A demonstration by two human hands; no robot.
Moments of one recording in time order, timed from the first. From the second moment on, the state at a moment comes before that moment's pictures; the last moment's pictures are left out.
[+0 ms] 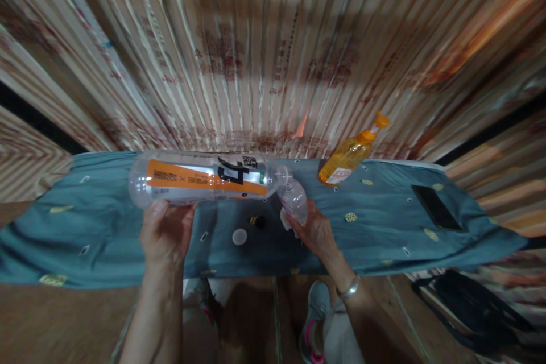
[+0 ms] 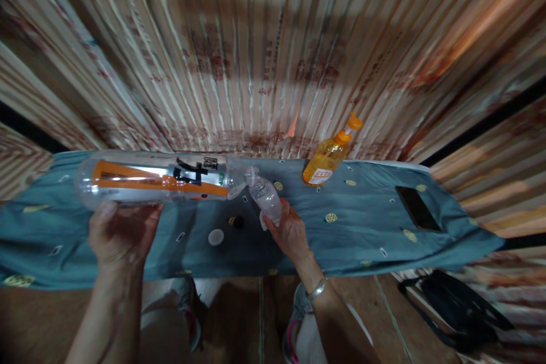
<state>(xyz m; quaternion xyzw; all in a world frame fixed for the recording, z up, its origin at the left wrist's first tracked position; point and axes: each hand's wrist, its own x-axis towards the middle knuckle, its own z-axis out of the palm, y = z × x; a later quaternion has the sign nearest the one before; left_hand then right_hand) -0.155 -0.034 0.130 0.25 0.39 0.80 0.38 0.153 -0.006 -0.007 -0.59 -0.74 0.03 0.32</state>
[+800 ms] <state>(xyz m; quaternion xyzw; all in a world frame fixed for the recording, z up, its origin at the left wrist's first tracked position) -0.153 -0.036 0.132 0.27 0.40 0.79 0.38 0.151 -0.006 -0.006 -0.59 -0.74 0.02 0.33</state>
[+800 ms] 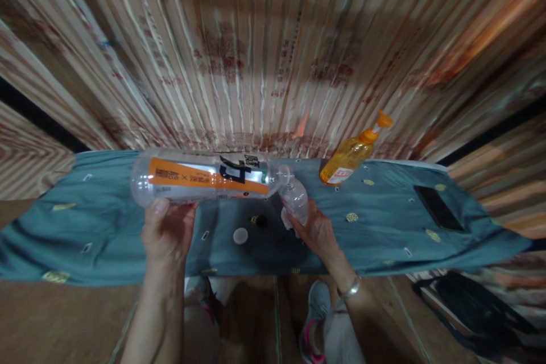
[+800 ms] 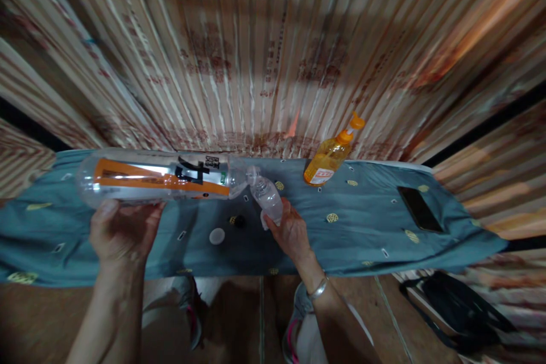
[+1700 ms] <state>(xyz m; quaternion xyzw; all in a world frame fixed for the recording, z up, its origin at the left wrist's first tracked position) -0.151 -0.037 0.135 0.26 0.40 0.79 0.38 0.153 -0.006 -0.003 -0.59 -0.74 0.04 0.33</state>
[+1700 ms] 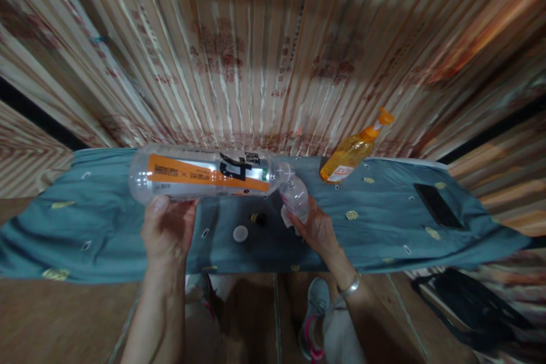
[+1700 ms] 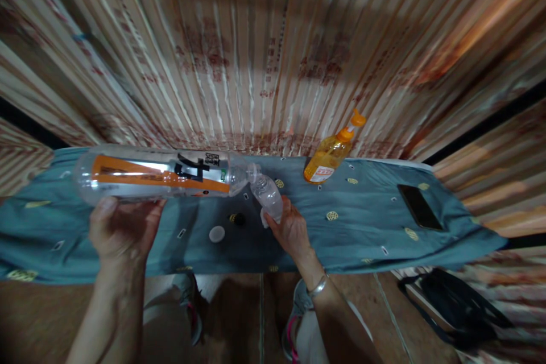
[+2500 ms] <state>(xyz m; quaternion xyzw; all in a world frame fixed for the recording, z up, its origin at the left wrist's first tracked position) -0.151 -0.037 0.134 0.27 0.40 0.79 0.39 0.152 -0.005 -0.007 -0.59 -0.74 0.02 0.32</state>
